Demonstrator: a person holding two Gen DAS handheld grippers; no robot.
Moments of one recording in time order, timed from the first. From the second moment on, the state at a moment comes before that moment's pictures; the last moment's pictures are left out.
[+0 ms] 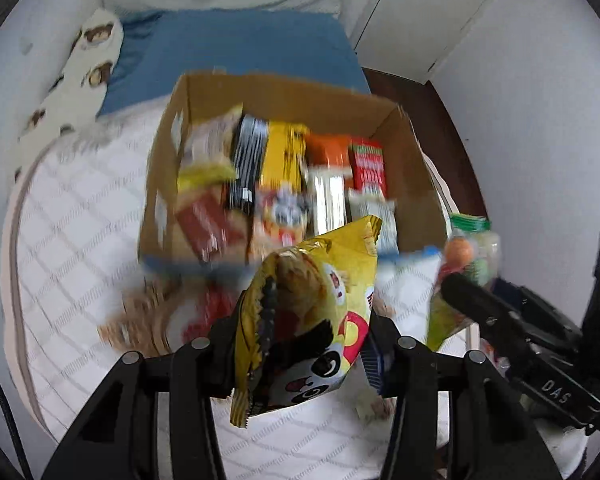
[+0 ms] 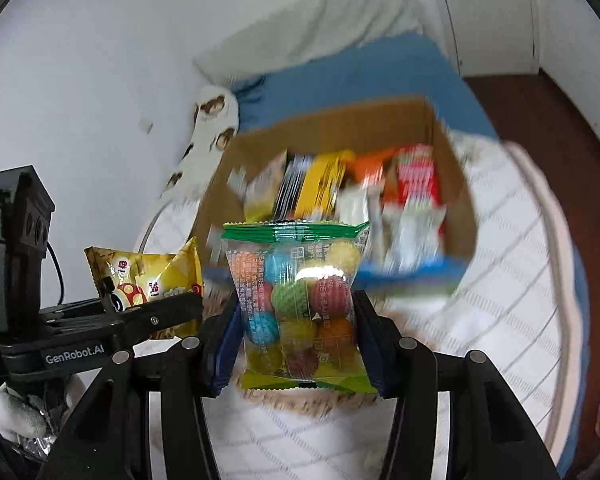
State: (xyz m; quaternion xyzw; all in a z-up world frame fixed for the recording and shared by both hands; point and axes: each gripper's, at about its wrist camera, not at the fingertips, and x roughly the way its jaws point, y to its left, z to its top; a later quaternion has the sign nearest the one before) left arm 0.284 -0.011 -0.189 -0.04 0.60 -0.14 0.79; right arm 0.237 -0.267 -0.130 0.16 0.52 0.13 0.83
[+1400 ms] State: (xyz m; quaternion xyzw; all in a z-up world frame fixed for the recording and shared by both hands) left arm 0.457 -0.031 -0.291 0.03 0.65 -0.07 0.75; right arm 0.401 -0.267 -0.237 0.05 0.63 0.04 0.77
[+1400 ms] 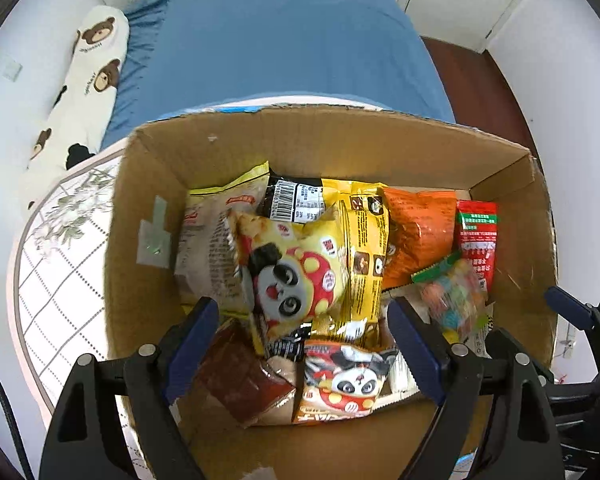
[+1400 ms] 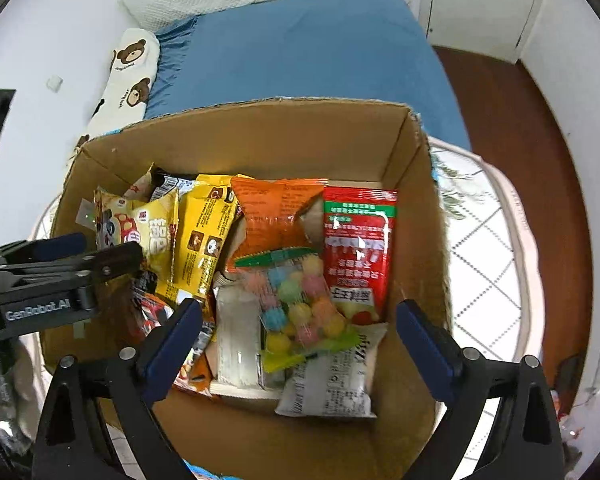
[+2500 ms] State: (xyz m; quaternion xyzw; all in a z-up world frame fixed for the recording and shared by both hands) left arm 0.265 0.005 -0.160 0.00 0.49 -0.05 0.87; right arm 0.238 -0.249 -0.091 0.03 0.49 0.02 0.87
